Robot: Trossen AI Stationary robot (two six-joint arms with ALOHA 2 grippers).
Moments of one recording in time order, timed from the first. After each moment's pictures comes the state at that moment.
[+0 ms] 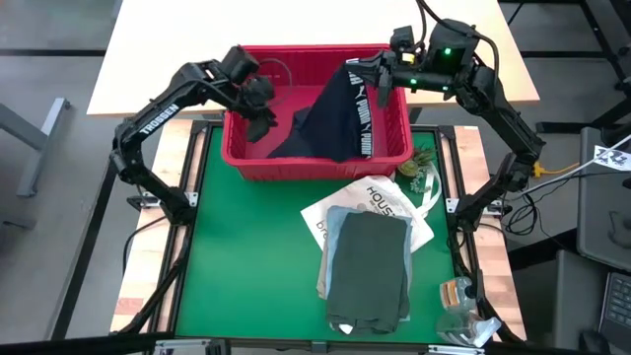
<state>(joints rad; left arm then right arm) 0.68 1.54 1.81 -1.22 0.28 0.26 -0.48 1.60 2.17 -0.64 -0.28 0.23</state>
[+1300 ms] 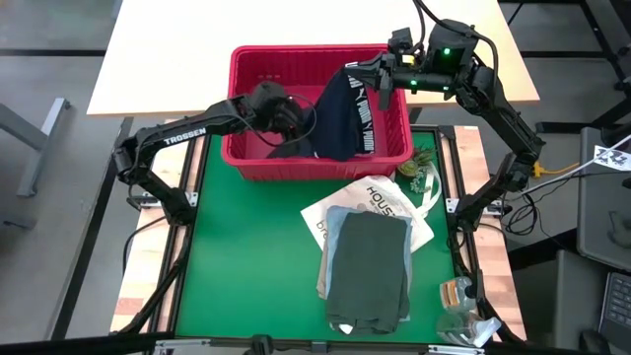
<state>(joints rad) 0.53 1.54 1.39 -0.51 0.02 0.35 -0.48 1.60 2.17 -0.65 -0.33 0.23</state>
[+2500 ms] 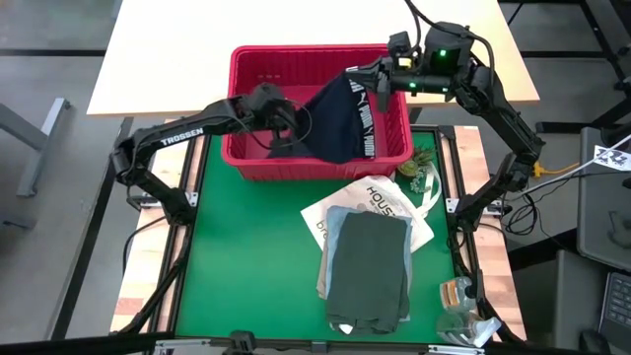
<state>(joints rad) 0.53 1.52 1.39 -0.63 -0.23 0.49 -0.48 1.60 2.17 -0.72 -0.29 0.22</state>
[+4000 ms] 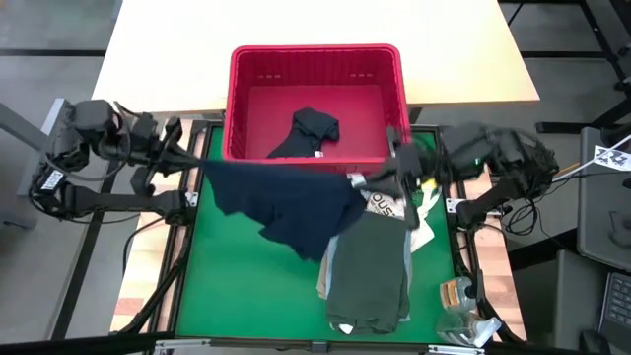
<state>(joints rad) 0.30 0.69 1.39 -0.85 0.39 -0.19 0.25 1.54 2.17 -0.89 0.09 0.02</state>
